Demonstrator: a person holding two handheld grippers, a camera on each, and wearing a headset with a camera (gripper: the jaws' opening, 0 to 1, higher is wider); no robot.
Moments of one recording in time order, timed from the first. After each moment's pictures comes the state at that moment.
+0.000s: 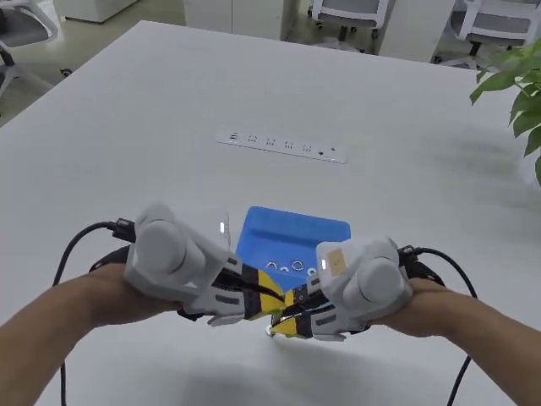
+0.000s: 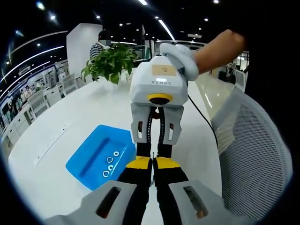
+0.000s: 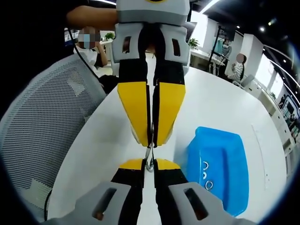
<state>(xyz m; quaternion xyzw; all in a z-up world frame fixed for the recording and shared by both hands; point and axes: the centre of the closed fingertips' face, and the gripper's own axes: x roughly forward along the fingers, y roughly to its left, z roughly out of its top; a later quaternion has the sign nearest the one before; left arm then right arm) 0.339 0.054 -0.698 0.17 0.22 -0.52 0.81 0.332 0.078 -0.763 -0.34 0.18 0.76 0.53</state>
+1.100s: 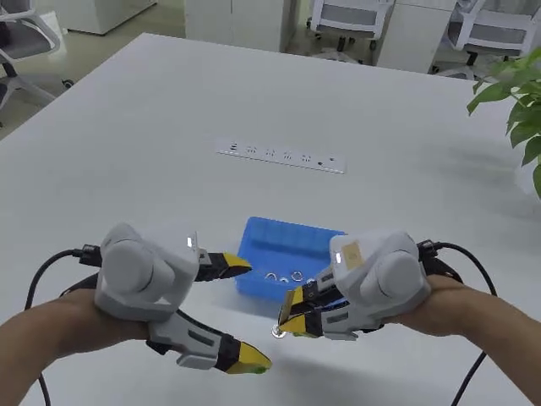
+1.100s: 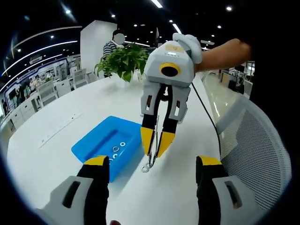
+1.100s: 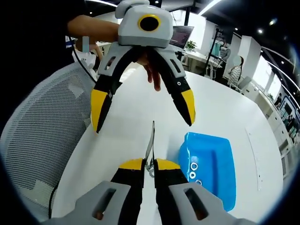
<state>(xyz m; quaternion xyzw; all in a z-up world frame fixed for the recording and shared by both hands) 0.337 0.082 -0.702 0.12 0.23 -0.47 0.84 0.341 0.072 -0.732 -0.34 0.17 0.75 0.54</state>
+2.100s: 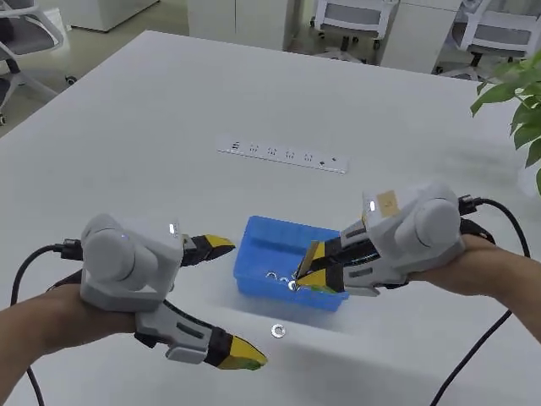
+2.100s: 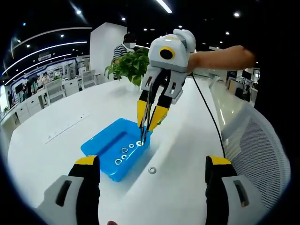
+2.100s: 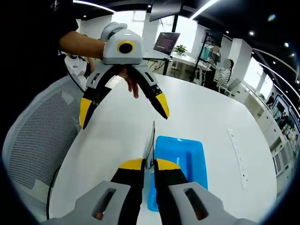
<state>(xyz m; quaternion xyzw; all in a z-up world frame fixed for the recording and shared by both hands) 0.346 0.094 -0.693 0.10 0.22 -0.44 0.86 0.389 0.066 -0.693 -0.33 0.15 0.73 0.58</state>
